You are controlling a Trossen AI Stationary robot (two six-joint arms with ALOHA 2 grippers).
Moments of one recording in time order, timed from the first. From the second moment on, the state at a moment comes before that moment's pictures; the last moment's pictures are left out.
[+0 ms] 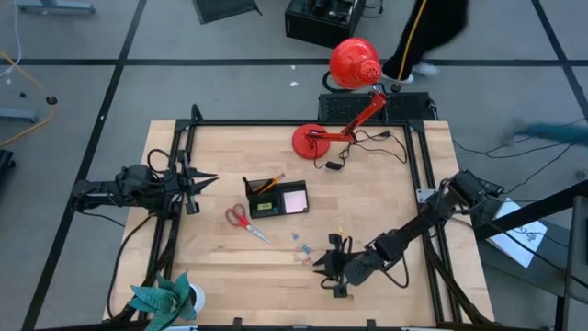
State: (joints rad) left arm -0.05 0.02 0.23 -0.08 -0.19 0.39; right arm 0.61 1.79 0.83 0.30 0.42 0.41
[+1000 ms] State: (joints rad) left arm -0.05 0.02 0.23 -0.08 -0.19 0.39; right arm 0.64 1.97 0.84 0.28 0.55 0.65
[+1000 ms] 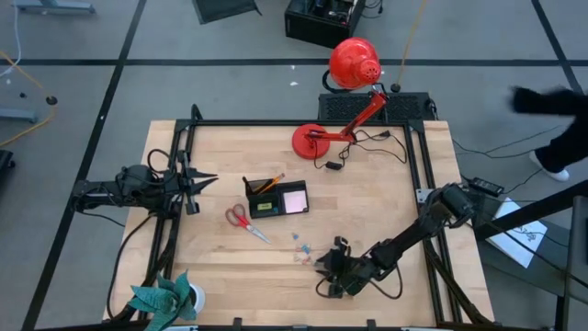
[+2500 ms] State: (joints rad) left arm -0.05 0.02 0.23 -0.09 -0.19 0.39; right arm 0.64 2.00 0.83 0.13 0.54 0.87
